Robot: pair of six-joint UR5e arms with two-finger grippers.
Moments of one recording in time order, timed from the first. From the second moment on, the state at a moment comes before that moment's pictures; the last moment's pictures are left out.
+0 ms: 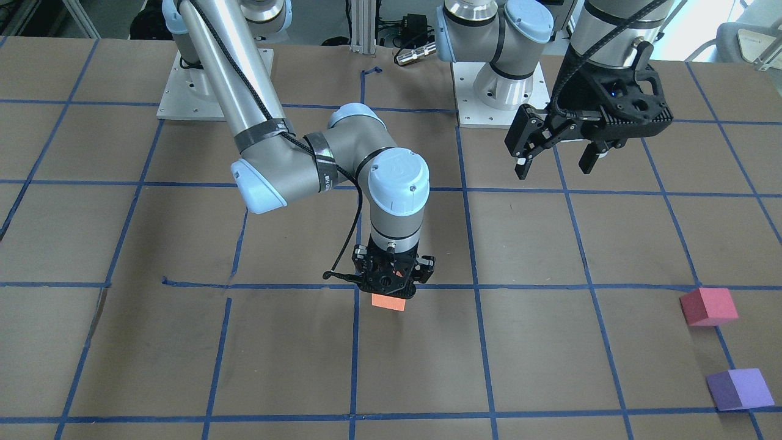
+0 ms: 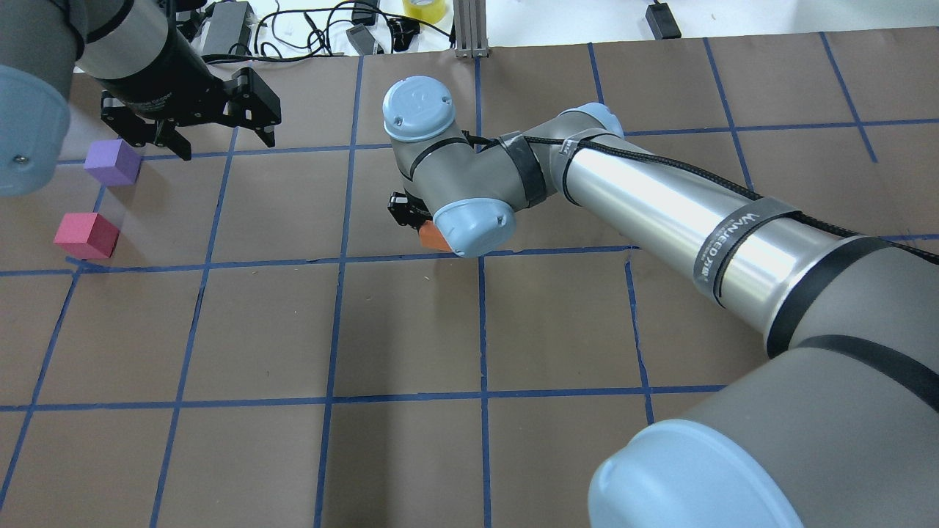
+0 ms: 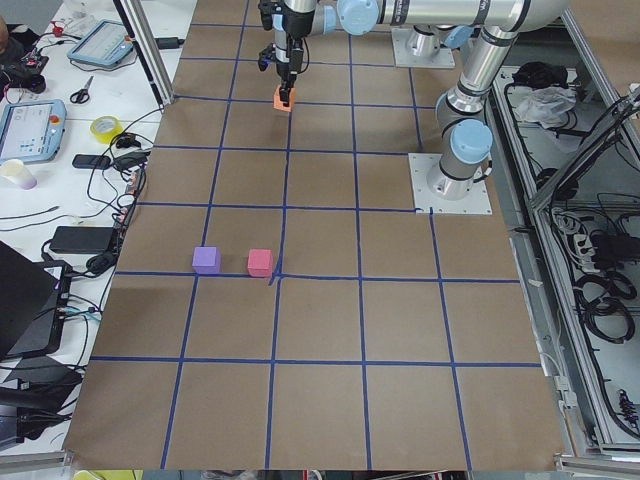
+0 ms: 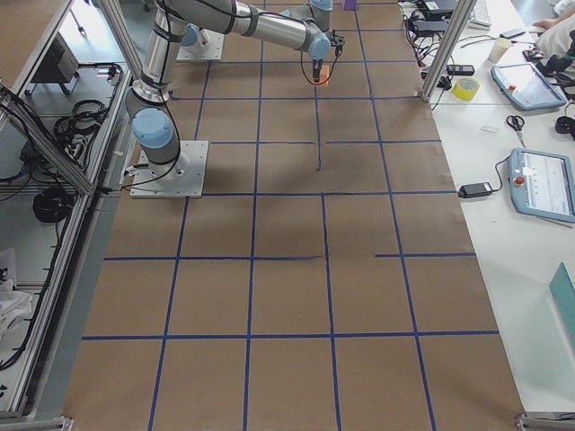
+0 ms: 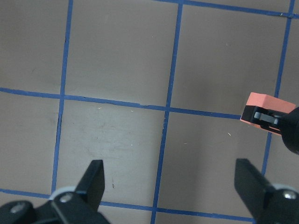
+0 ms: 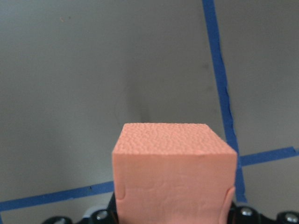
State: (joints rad) left arm -1.54 -1.54 -1.60 -1.40 1.59 -0.11; right arm 2.04 -0.95 1.47 -2.16 -1.57 0.67
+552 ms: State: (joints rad) left arm -1.54 -1.54 -1.60 -1.40 1.59 -0.11; right arm 2.04 -0.92 1.43 -2.15 -1.58 0.66
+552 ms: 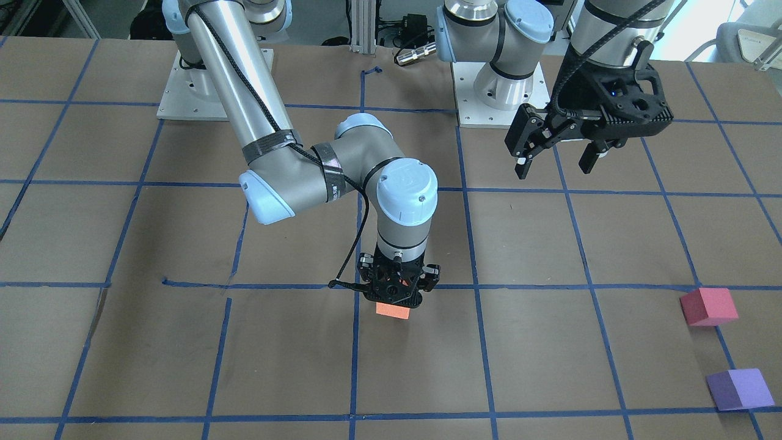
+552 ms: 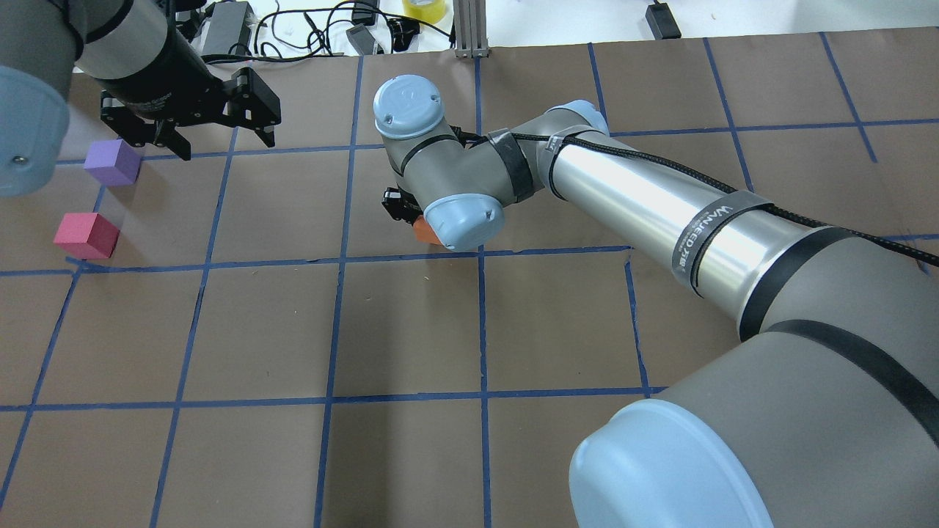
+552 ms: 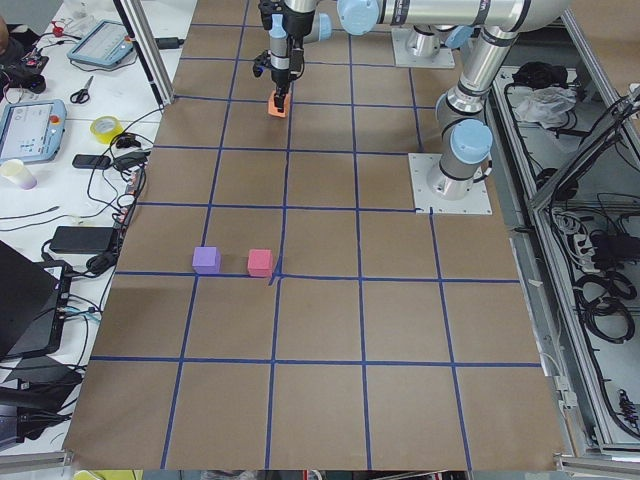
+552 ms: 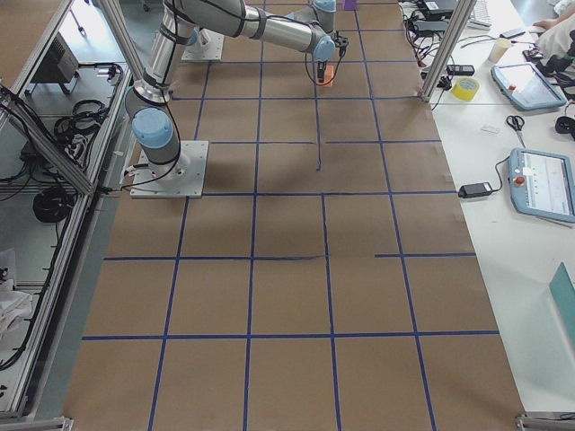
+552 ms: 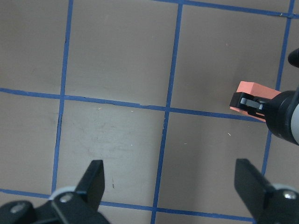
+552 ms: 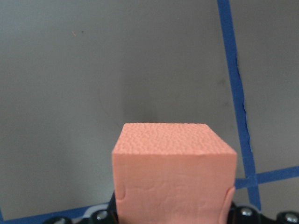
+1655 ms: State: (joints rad) left arm -1.54 -1.54 -1.60 -1.40 1.59 -0.11; right arm 2.02 -0.88 1.39 -2.15 -1.57 0.61
